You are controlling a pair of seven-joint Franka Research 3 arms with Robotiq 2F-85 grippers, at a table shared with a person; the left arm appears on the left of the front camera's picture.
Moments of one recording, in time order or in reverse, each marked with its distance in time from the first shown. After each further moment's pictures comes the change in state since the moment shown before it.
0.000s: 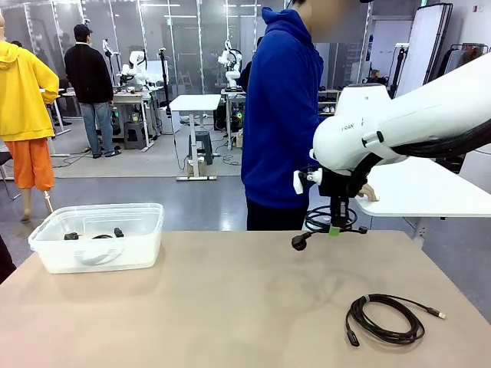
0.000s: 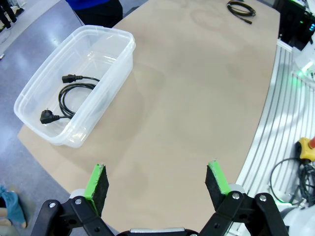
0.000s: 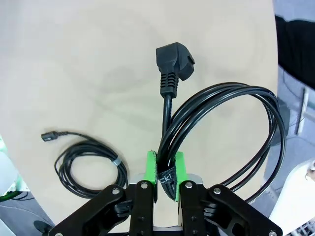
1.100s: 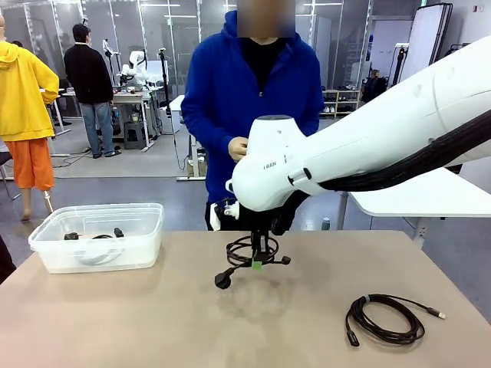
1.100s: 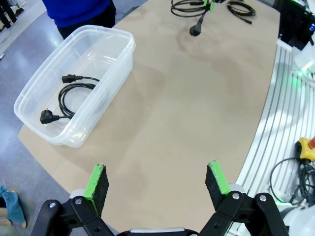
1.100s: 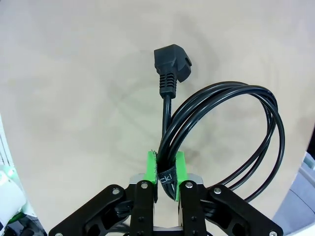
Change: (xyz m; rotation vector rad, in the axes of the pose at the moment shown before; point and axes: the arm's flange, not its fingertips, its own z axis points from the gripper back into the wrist) left arm 0.000 0.000 0.000 0.000 0.001 0.000; right arm 0.160 0.085 -0.057 0.073 -0.057 0.196
